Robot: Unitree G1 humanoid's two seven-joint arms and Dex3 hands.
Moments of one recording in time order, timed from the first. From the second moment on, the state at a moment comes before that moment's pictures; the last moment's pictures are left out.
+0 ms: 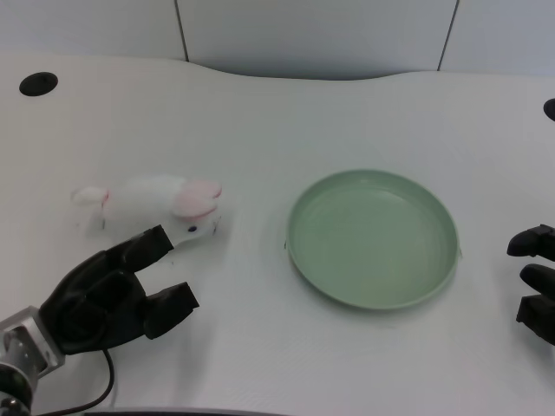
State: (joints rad) left arm -0.64 0.25 0.36 1.28 -0.33 0.21 -1.49; right arm -0.58 -0.40 -0.26 1.23 0.22 -0.03 1.09
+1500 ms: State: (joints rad) left arm -0.67 0.20 0.36 0.98 -0.32 -0.51 -1.16; right arm -0.58 -0.40 -0.26 1.22 0.20 -0.06 1.09
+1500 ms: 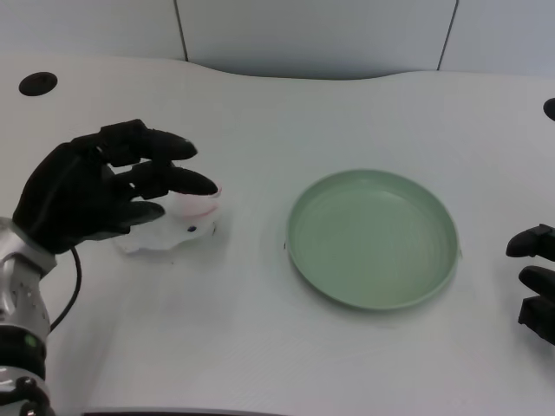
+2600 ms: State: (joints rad) left arm -1.03 0.37 -0.67 1.35 1.08 -0.53 0.48; right arm -0.55 -0.39 -0.26 1.21 0.21 -0.08 1.04
